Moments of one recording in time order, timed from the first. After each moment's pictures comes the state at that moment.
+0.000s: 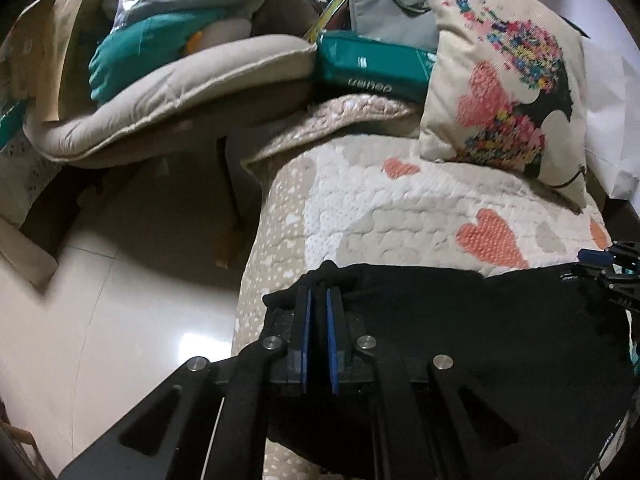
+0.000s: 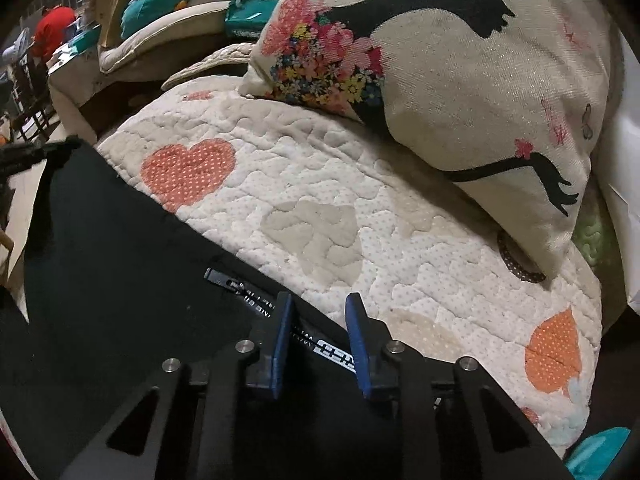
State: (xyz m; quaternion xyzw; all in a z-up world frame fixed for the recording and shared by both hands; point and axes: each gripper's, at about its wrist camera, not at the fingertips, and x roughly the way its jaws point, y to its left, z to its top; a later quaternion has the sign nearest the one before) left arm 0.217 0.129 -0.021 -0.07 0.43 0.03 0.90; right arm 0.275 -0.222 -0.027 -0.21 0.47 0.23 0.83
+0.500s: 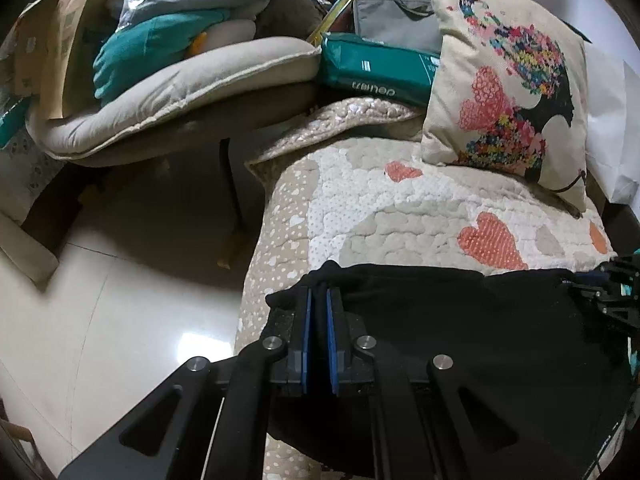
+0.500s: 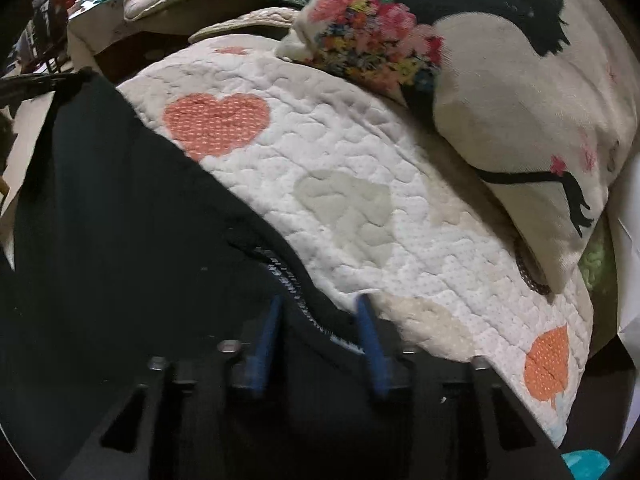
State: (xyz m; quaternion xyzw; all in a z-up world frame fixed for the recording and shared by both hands) left arm 0.213 0.133 -0.019 -0.08 0.43 0.03 0.90; right arm 0.258 -0.202 -0.041 -0.28 0.48 0.25 0.79
